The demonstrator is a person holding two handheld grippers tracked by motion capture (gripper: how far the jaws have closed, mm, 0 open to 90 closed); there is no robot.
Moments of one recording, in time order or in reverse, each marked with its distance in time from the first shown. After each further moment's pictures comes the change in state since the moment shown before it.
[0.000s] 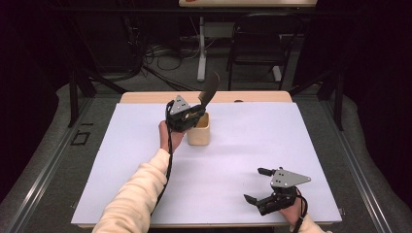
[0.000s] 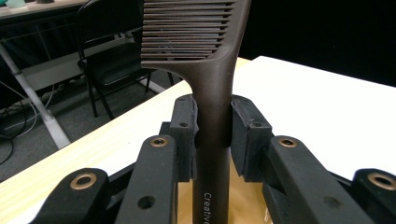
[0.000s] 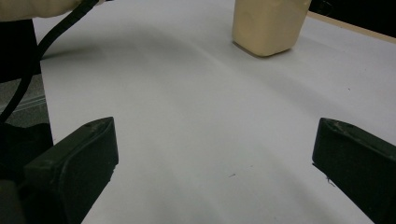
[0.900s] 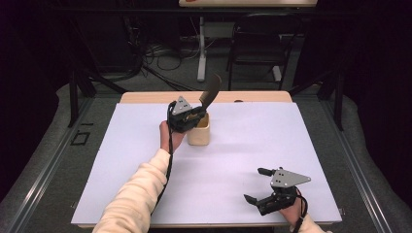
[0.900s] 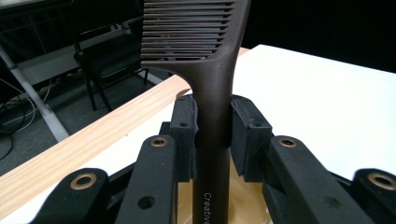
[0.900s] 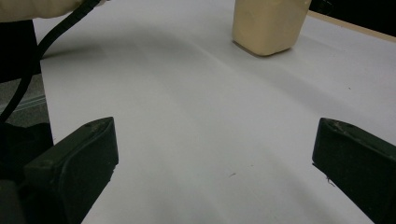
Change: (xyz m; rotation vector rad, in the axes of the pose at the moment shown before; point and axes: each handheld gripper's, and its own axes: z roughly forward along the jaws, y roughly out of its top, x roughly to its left) left arm 0.000 -0.003 0.004 0.038 -0.005 0.015; right arm 0.000 0.000 0.000 0.003 -0.001 0.001
